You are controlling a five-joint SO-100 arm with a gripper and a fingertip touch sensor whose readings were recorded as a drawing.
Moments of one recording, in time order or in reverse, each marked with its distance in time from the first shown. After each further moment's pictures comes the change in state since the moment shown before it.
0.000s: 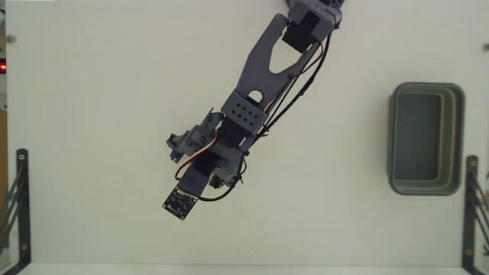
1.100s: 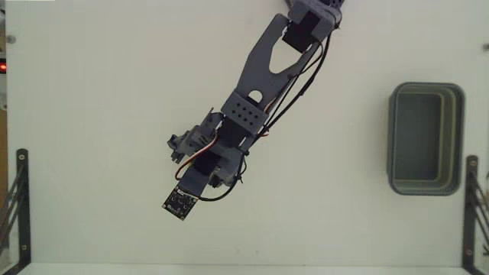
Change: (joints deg) arm 0.0 0.0 0.0 0.0 0.0
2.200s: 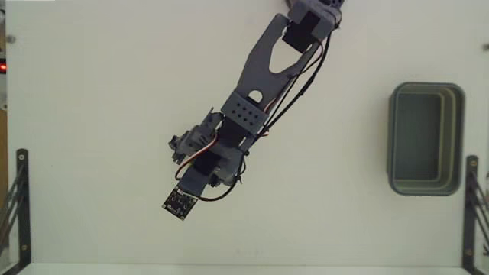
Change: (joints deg) arm 0.0 0.0 0.0 0.0 0.0
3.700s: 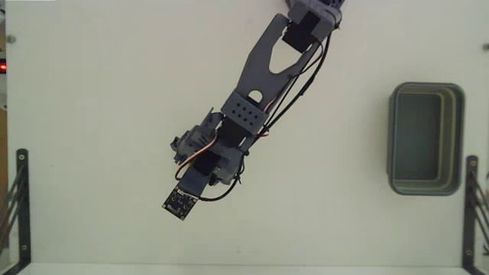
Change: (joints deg) arm 0.0 0.0 0.0 0.0 0.0
